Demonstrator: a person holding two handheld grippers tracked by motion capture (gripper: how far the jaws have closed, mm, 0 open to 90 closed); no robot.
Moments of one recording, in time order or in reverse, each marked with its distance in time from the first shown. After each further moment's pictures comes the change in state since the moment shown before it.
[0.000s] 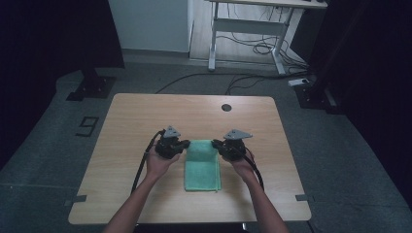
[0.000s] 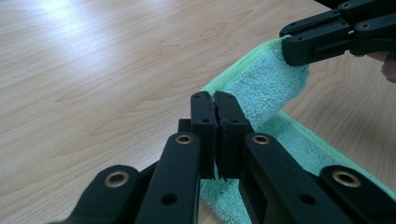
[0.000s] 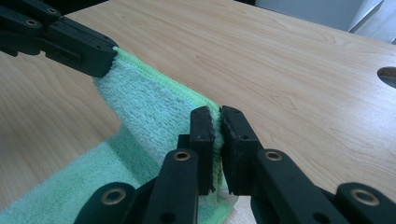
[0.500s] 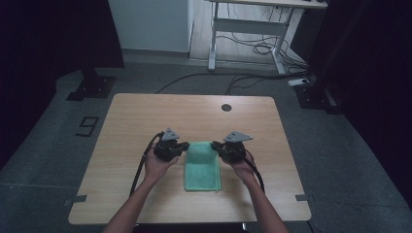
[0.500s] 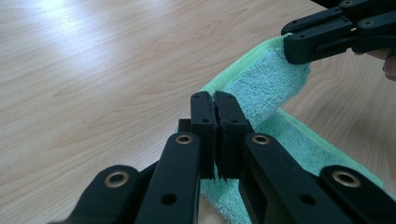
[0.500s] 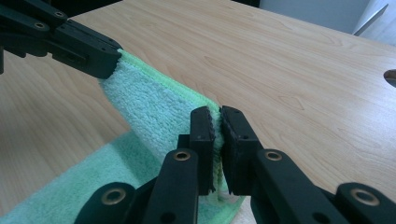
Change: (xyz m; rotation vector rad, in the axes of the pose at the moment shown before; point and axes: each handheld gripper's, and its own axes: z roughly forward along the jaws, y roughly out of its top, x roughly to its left) left arm -0.005 -0.007 -0.008 -0.007 -0.004 0.002; right arm 0.008 -0.002 -0.006 -0.010 0.014 -0.011
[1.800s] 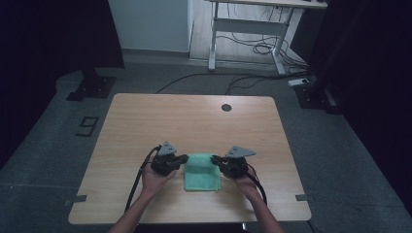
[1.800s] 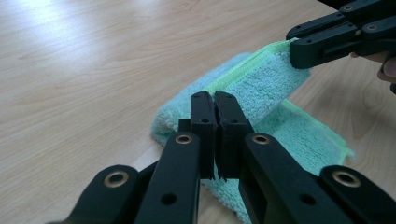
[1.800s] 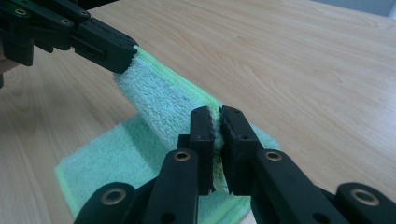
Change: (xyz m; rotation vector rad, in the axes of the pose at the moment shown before) left arm -0.022 -0.036 -0.012 -0.006 -0.041 -0.004; right arm 0.025 -0.034 -0.022 -0.009 0.068 -0.010
